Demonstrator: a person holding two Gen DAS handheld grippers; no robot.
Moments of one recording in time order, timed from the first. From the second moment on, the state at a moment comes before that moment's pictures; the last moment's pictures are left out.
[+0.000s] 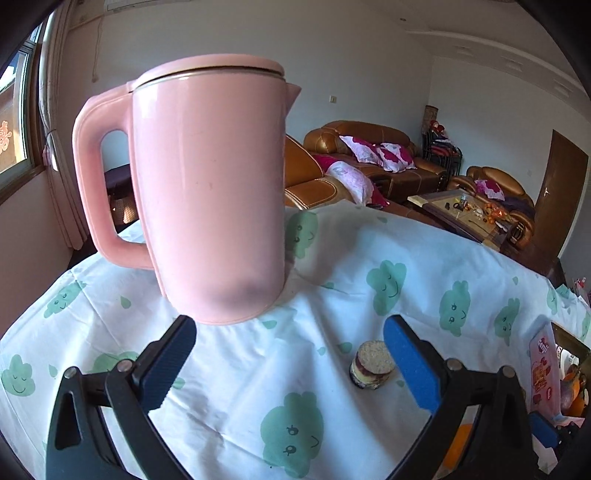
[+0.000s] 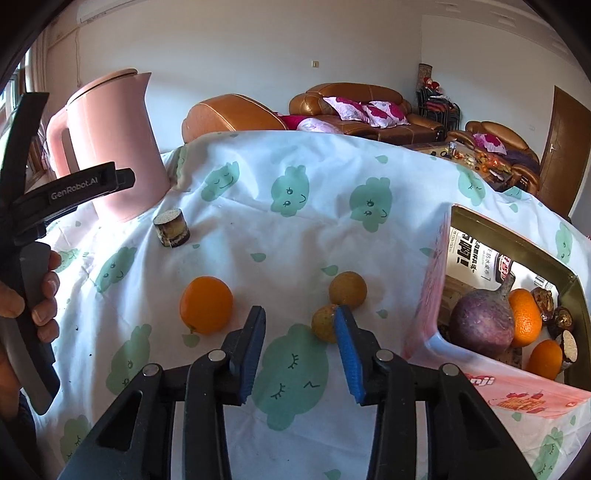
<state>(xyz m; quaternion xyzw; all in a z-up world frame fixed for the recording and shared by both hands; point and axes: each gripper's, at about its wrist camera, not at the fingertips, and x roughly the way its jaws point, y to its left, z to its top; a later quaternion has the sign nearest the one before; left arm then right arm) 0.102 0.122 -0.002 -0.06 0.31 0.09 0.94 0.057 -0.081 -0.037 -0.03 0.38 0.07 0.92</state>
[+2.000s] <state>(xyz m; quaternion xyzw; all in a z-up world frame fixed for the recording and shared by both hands) 0.076 -0.070 -0.024 0.13 0.33 -0.13 0.93 0.004 -0.182 0.002 0.04 0.25 0.02 0.97</state>
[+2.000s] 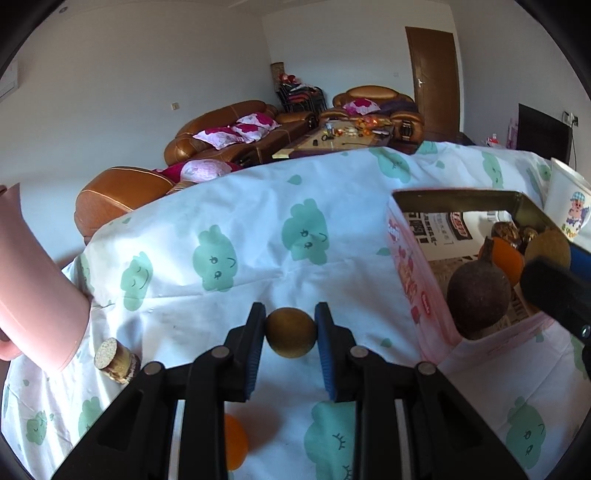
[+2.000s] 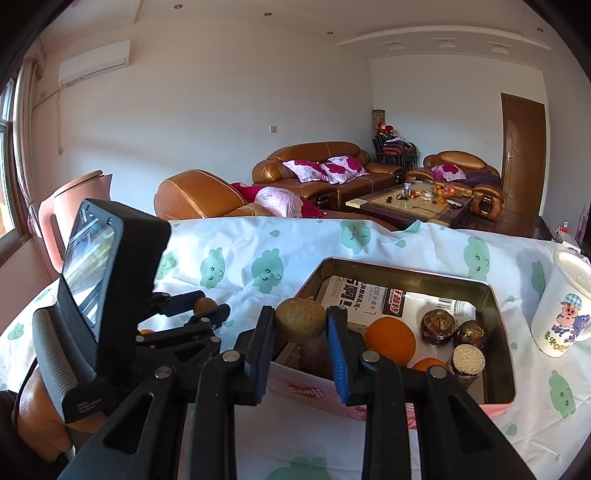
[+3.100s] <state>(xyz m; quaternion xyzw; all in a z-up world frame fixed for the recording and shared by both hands) 0.007 -0.118 0.010 0.06 0.24 -0.15 0.96 -0.023 -0.251 0.006 0.08 0.23 -0.03 0.97</state>
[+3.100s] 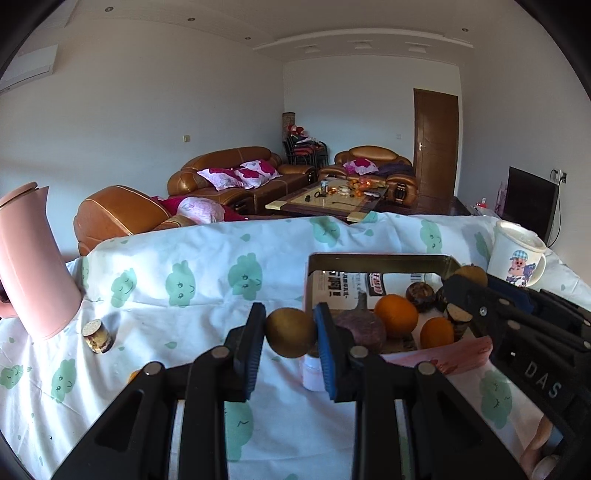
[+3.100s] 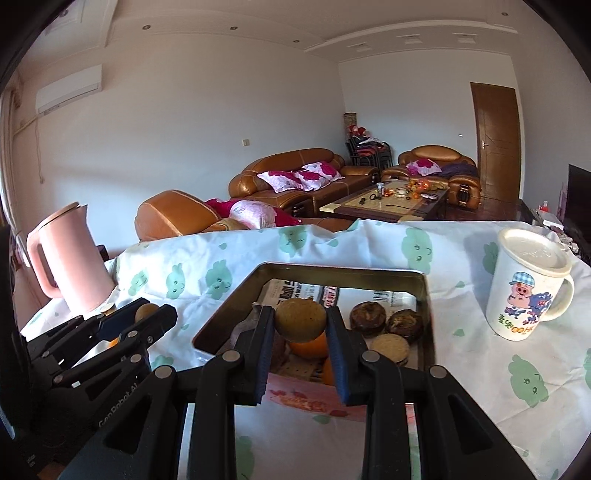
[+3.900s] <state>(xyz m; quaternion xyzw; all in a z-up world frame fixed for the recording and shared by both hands) 0.051 -0.181 0.010 0.04 0.26 -0.18 0.95 0.000 -0.304 0.009 0.07 0.22 -0.12 0.97</state>
